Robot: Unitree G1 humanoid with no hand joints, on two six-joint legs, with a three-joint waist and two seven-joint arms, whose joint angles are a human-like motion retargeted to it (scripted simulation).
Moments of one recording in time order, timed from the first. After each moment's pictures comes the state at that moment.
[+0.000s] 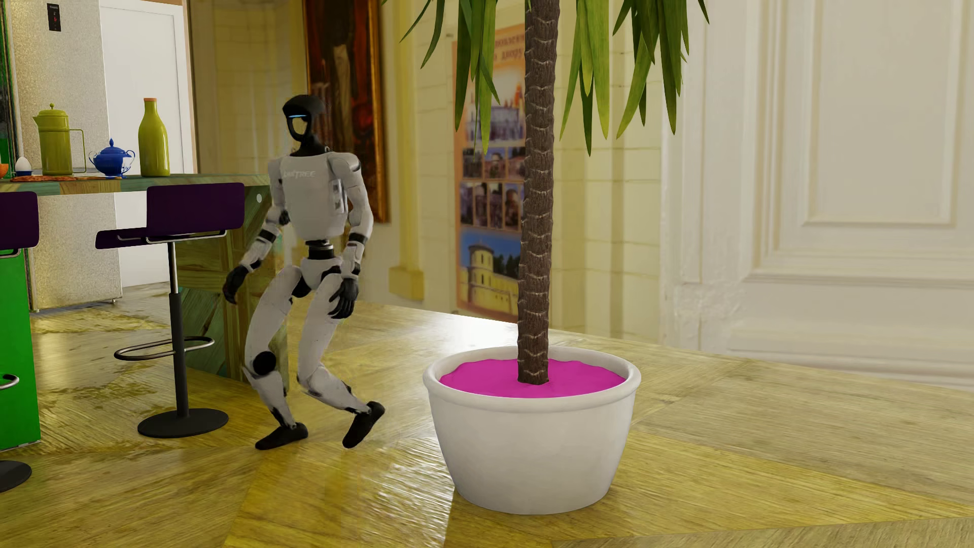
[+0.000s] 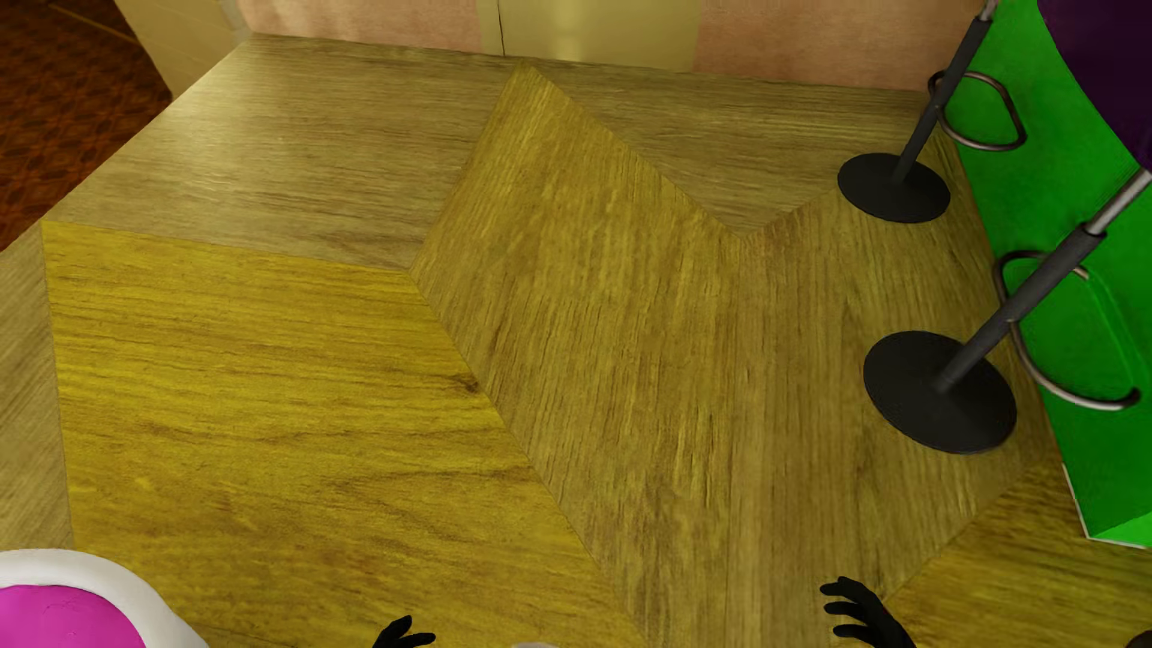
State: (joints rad) body -0.46 -0.58 0.19 -0.05 -0.12 0.03 0.03 -0.05 0.04 1.34 0.98 0.18 0.18 -0.38 -0.43 0.14 -0.29 0.08 0.04 -0.07 0.02 0.65 0.70 -0.13 -0.09 0.20 -0.13 0.06 -0.08
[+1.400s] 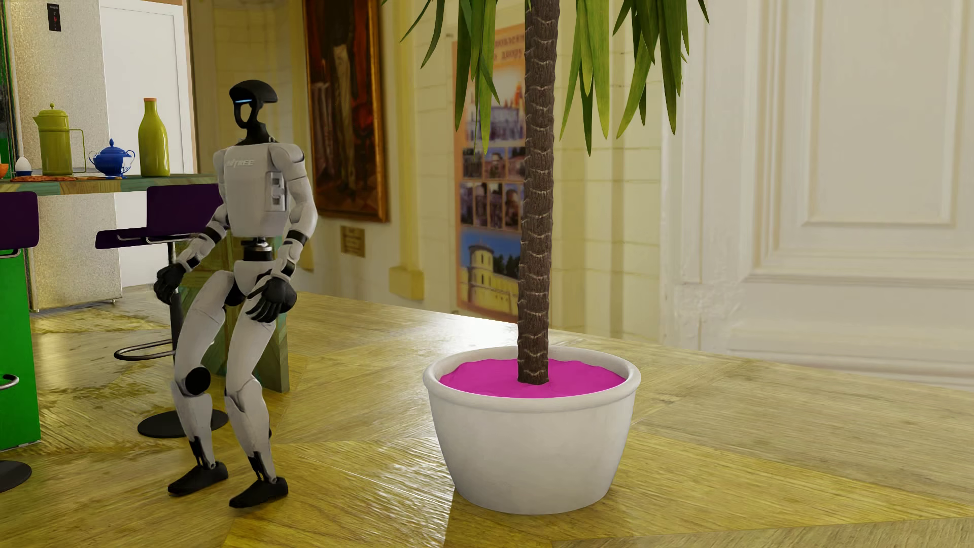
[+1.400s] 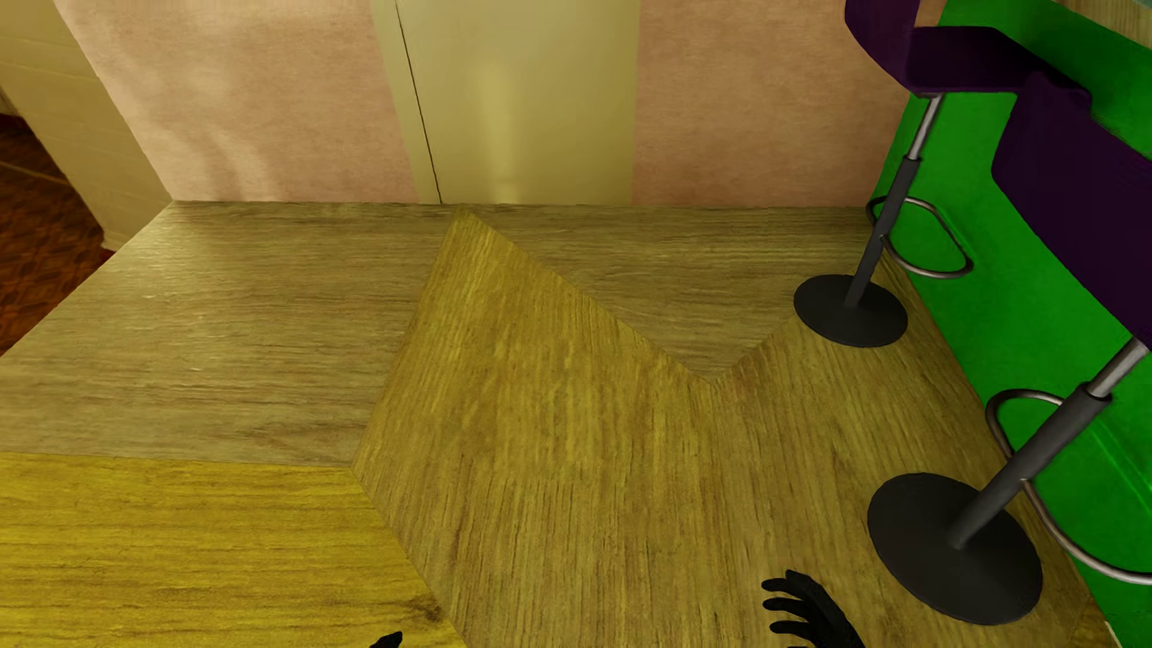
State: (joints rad) body -0.48 -0.49 0.01 0.05 -0.03 0.03 0.01 0.01 0.00 0.78 0.71 0.23 0.20 -0.35 -0.22 0.19 -0.21 0.00 0.03 -0.06 0.04 0.66 0.58 -0.04 -0.04 0.12 -0.02 -0.06 0.05
